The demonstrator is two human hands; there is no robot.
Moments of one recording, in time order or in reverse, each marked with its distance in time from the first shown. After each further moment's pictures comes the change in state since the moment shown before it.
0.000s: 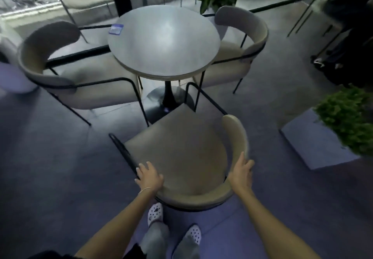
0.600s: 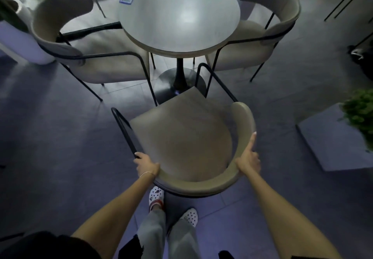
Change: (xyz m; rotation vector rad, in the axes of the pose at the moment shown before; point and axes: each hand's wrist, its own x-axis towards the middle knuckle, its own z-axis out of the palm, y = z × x) left_hand -0.010 0.003 0.031 -0.317 0.092 -0.249; right_hand 0.047 0.021 -0.005 0.009 -0.093 0.074
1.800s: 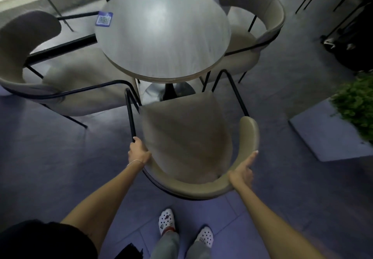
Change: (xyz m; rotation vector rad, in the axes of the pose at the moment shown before) left_hand 0.147 0.110 -0.102 0.195 -0.063 0.303; right_hand -0.010 -0.120 0.023 0.341 0.048 0.303
